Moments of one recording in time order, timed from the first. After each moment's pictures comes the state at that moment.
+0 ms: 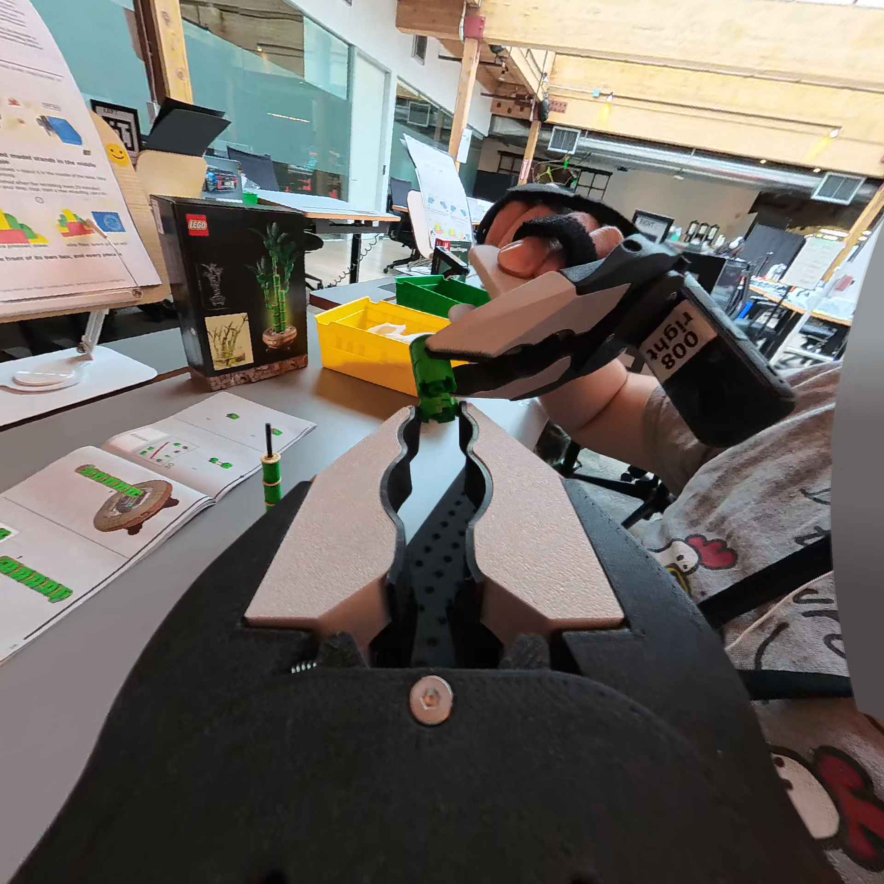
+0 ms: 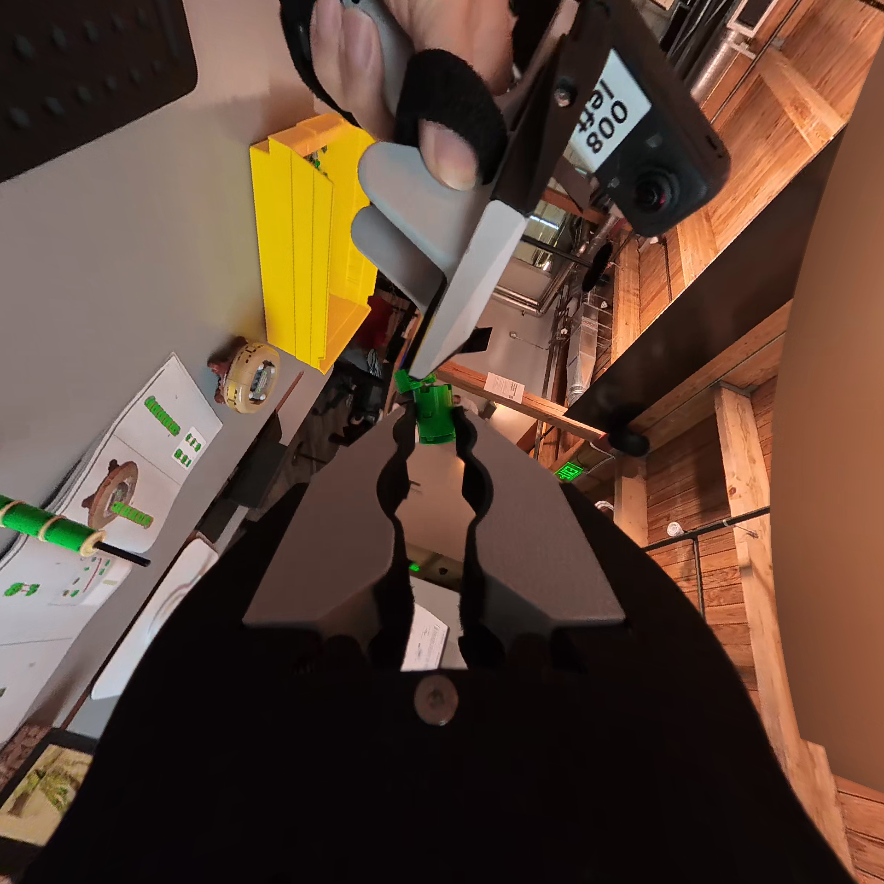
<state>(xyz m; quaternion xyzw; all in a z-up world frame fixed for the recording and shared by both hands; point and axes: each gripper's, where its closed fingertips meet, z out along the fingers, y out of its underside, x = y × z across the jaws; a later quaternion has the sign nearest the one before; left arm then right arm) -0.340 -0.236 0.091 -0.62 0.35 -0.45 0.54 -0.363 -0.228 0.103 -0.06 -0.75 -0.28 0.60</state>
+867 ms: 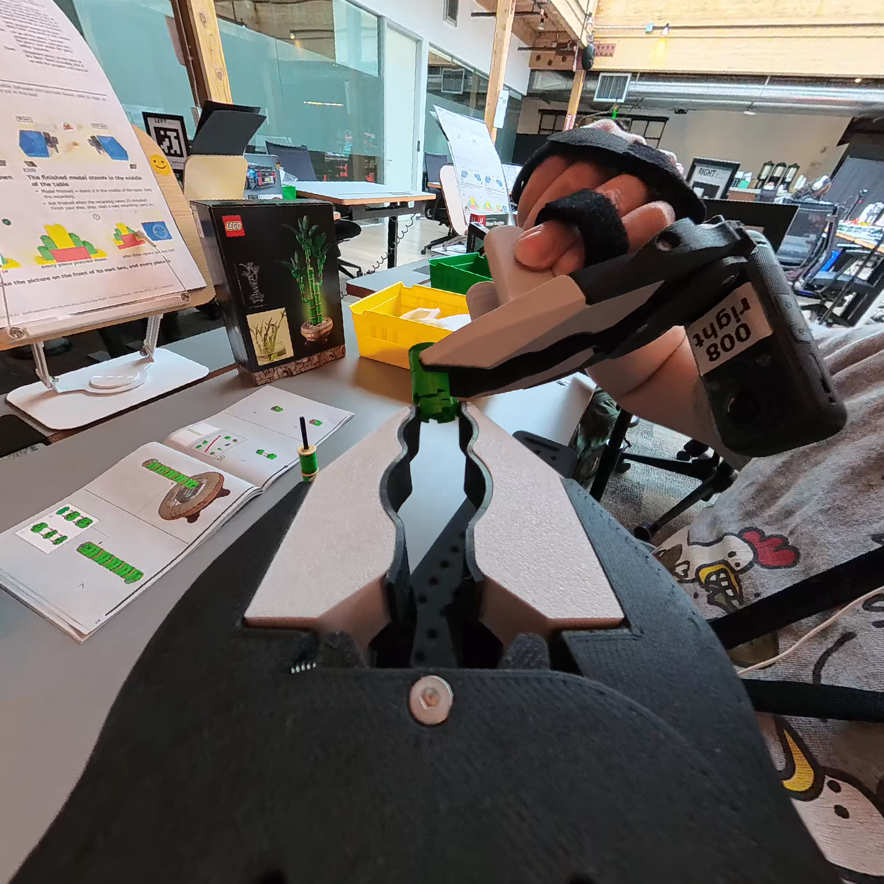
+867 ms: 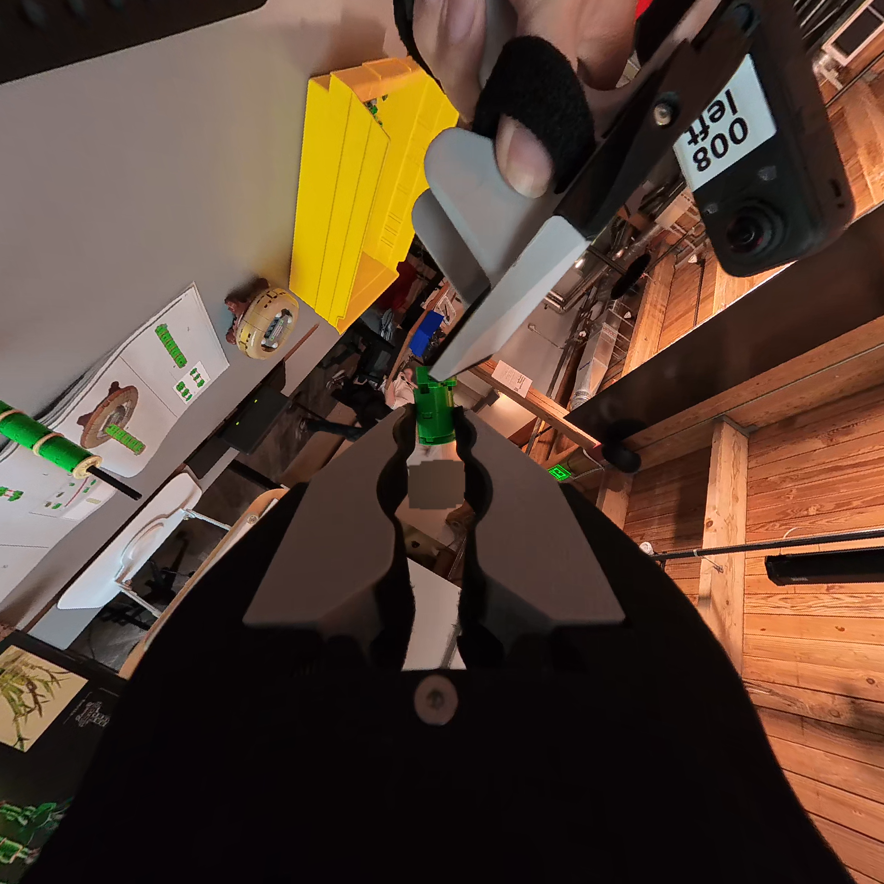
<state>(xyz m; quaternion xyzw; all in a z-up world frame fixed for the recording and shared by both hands) -0.339 -0.232 0.087 -0.64 0.36 -0.39 0.56 -0.358 -0.221 0.094 -0.03 -0.77 -0.35 0.53</state>
